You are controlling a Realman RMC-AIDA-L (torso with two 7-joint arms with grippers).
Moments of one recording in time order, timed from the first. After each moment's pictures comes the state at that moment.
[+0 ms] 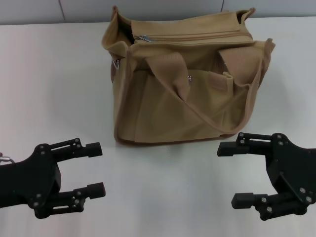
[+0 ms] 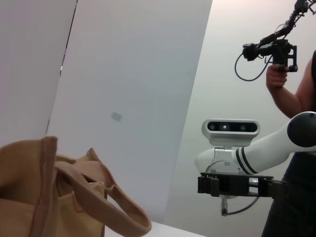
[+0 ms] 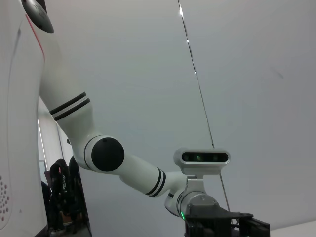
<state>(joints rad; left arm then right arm) -0.30 -1.98 0.85 0.48 1.74 2.00 -1.07 0.45 2.07 -0.68 -0.50 -1.94 -2.12 1.08</state>
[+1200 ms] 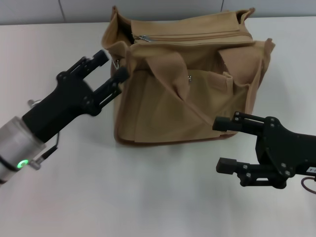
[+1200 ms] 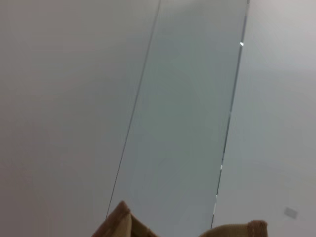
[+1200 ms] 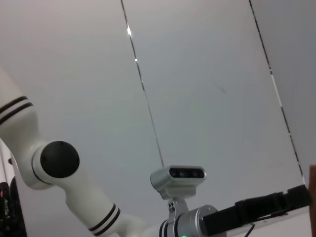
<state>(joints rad) -0.48 -2.08 0.66 0.05 1.42 1.64 -0.74 0.45 2.08 -0.63 -0.42 -1.90 -1.99 1.06</state>
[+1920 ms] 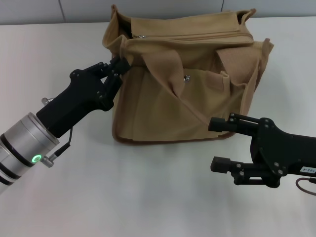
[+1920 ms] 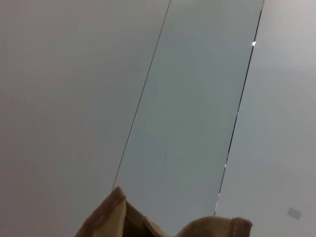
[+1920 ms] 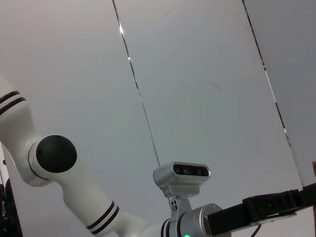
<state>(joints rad) -0.52 -2.08 0.66 -0.01 1.40 1.60 -0.74 0.45 2.08 -0.64 -0.40 -1.90 -1.96 1.06</state>
